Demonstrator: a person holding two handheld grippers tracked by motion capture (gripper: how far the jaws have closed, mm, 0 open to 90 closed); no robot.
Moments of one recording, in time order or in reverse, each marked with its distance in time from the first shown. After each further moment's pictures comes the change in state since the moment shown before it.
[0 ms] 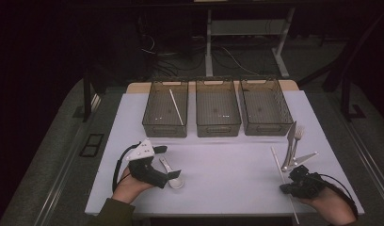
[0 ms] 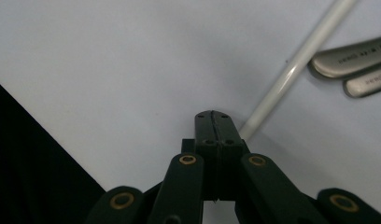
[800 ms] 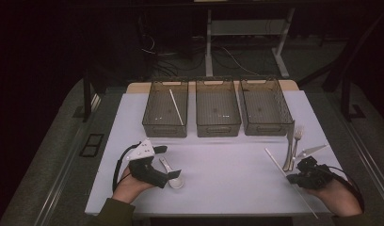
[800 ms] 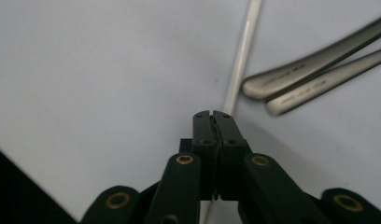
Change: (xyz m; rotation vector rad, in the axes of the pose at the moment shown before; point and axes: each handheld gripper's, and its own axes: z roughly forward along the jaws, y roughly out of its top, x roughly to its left) left arm 0.000 0.000 0.000 0.002 0.001 -0.002; right arm -0.024 0.006 -0.014 -0.052 -0.066 0.030
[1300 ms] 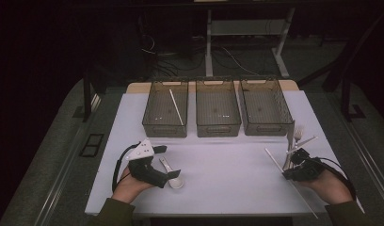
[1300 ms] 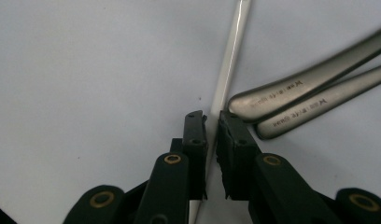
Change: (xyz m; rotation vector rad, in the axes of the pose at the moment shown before) left arm 0.001 0.000 -0.001 -0.003 0.002 -0.003; right arm -0.012 0.020 0.018 0.087 0.002 0.015
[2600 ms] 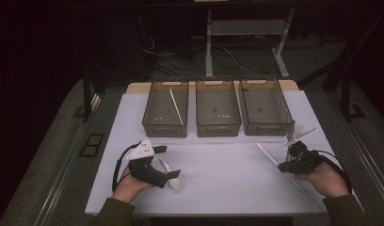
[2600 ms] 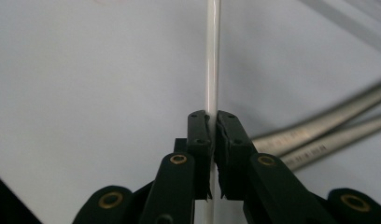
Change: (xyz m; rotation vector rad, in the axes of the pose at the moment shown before) left arm 0.001 0.000 0.000 -0.001 -0.002 0.001; right arm 0.001 0.019 -0.012 -0.069 0.063 -0.002
